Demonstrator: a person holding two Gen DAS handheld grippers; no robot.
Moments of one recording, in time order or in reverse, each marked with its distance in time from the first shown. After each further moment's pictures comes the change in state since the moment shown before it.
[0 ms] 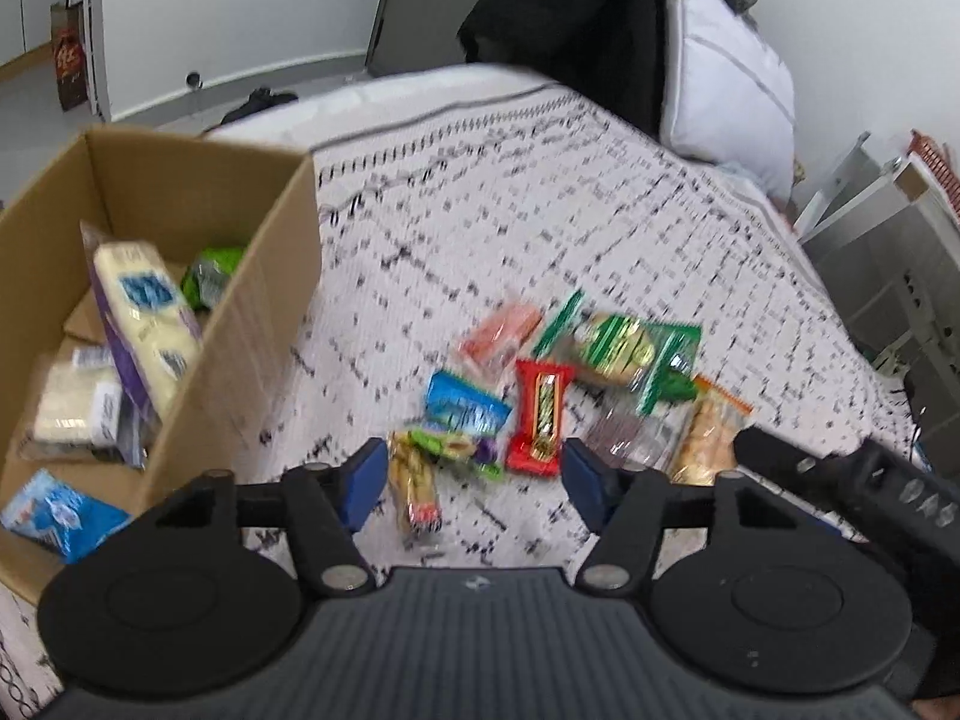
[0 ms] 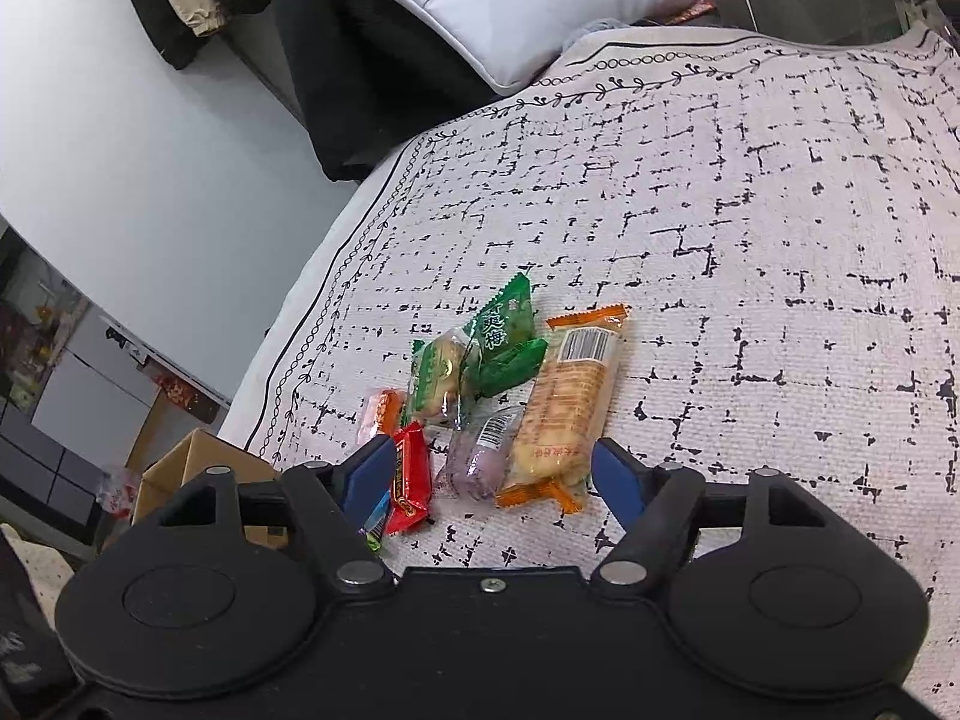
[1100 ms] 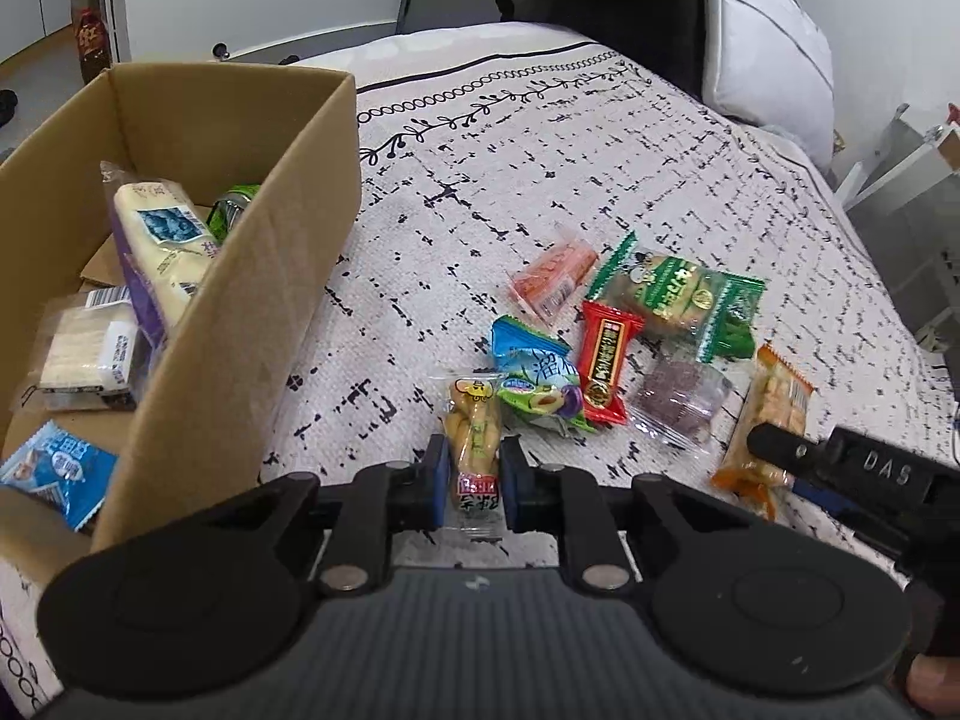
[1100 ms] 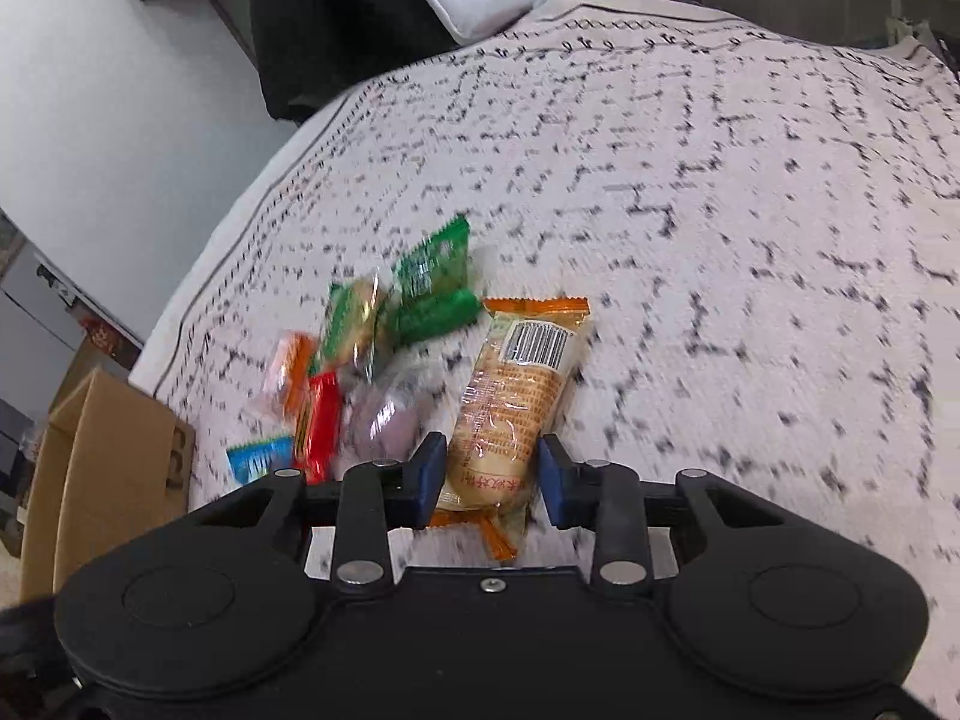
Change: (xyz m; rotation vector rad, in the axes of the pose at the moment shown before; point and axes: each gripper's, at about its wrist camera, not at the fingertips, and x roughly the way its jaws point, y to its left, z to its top) left arm 0.011 0.011 -0.017 -0.014 0.051 0.059; right arm 0.021 -0.003 -0.016 -0.096 0.071 -0.171
